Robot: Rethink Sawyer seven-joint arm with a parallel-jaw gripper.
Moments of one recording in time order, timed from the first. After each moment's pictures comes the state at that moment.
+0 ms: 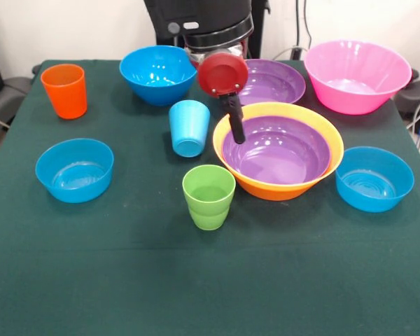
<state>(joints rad) -0.90 -0.51 1.07 1.58 -0.76 0.94 0.44</state>
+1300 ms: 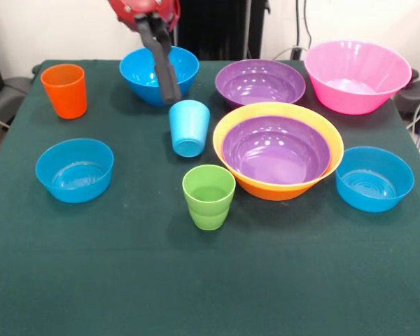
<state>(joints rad) -1.05 -0.68 1.09 1.68 -0.72 0.48 0.30</state>
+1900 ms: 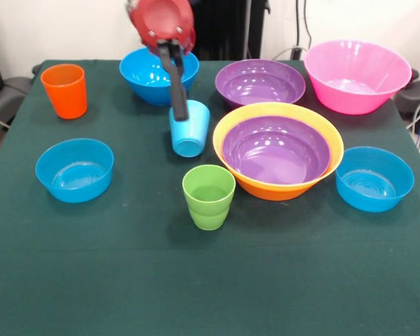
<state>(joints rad) -0.86 -0.75 0.79 1.74 -0.76 0.24 0.43</state>
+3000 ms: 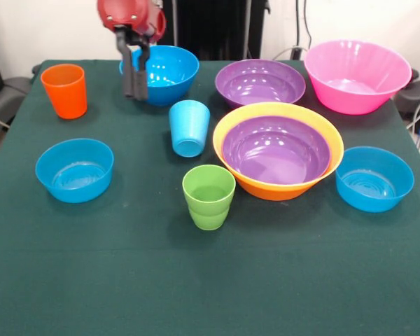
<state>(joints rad) -0.82 -0.85 0.58 1.84 -0.77 0.10 0.57</state>
